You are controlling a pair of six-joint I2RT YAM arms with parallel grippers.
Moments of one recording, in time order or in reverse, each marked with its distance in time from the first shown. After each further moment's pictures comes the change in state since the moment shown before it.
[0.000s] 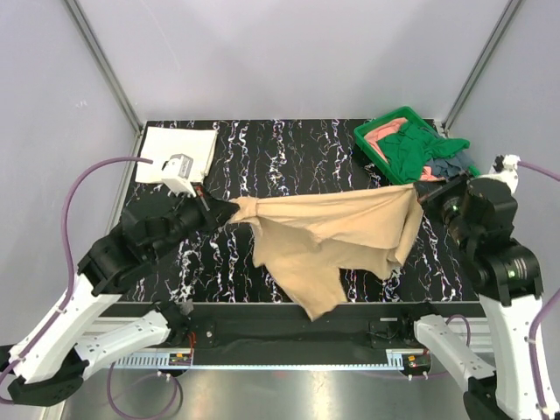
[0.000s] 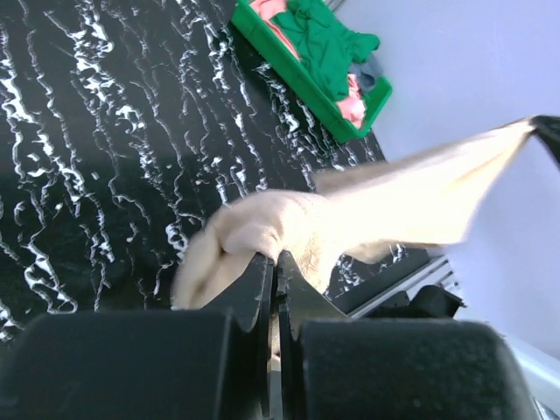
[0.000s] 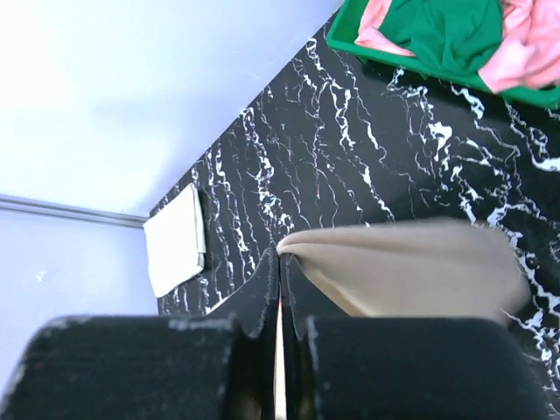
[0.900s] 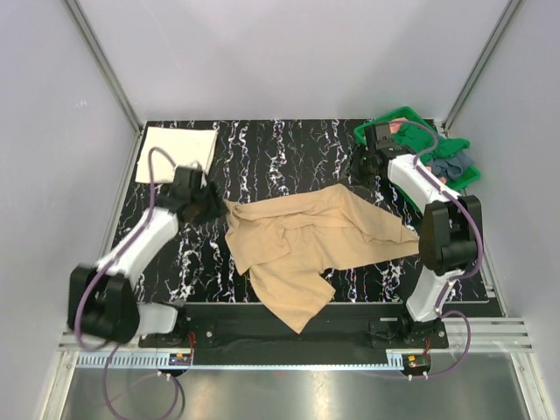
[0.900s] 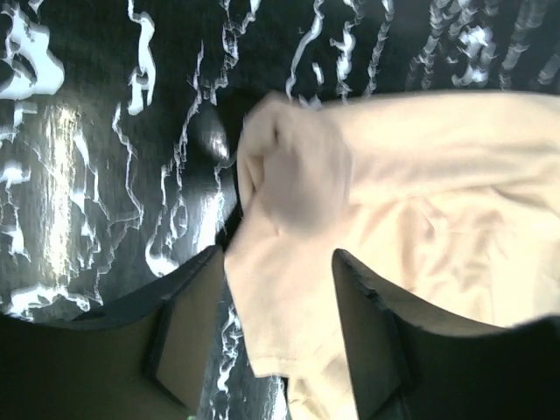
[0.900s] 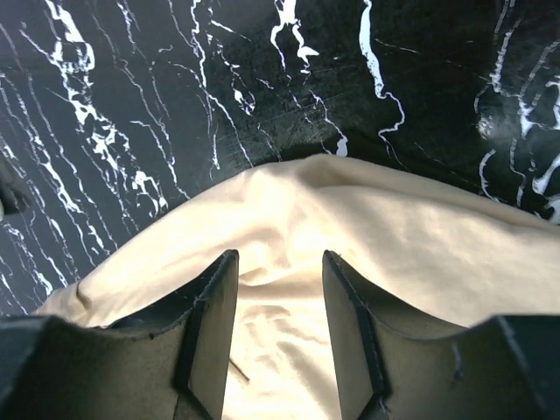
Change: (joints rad) left arm 0.560 0.616 -0.195 0.133 0.187 0.088; right arm 0.000 1.078 0.131 0.338 -0.326 -0.204
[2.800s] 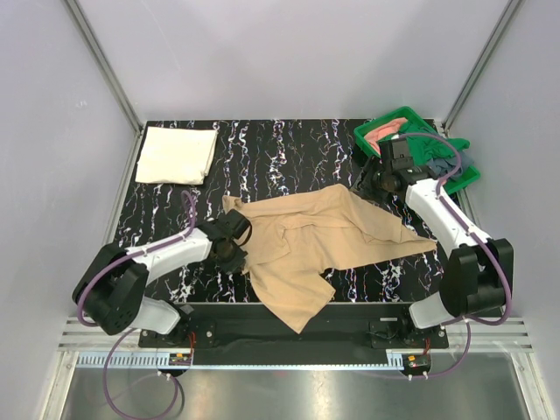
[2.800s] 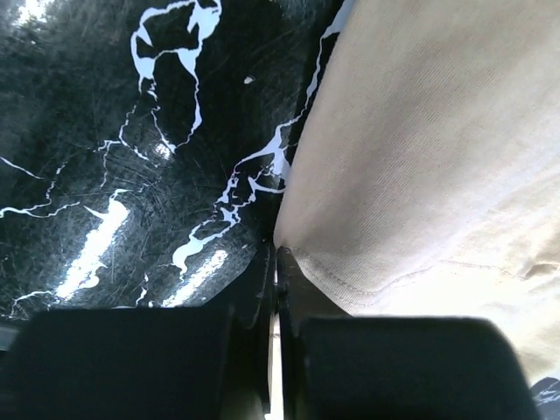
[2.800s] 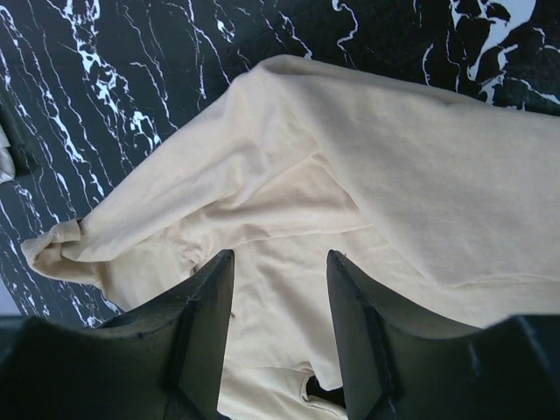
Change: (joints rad) left arm -0.408 0.003 -0.273 -0.138 -0.172 -0.804; right arm 0.000 -0.348 -0.253 -0.028 0.029 0.020
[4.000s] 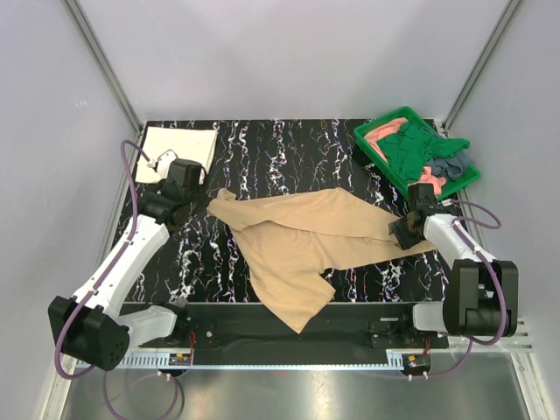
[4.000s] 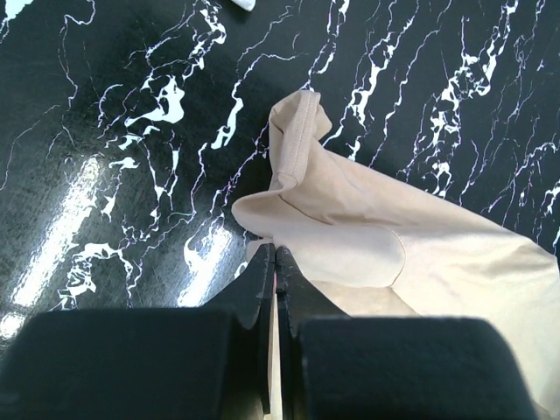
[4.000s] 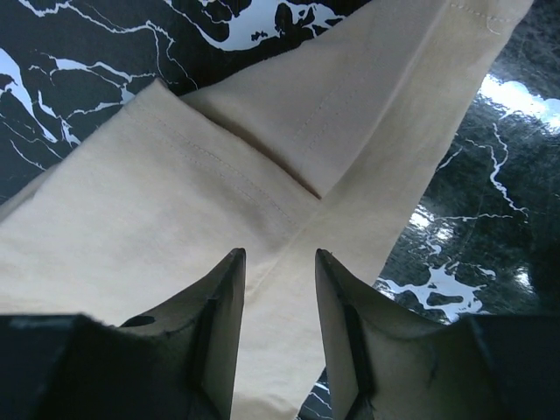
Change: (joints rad) left arm 0.308 -0.237 0.354 -0.035 -0.230 0.563; right arm -0.257 -0.152 -0.433 -0.028 0.211 0.357
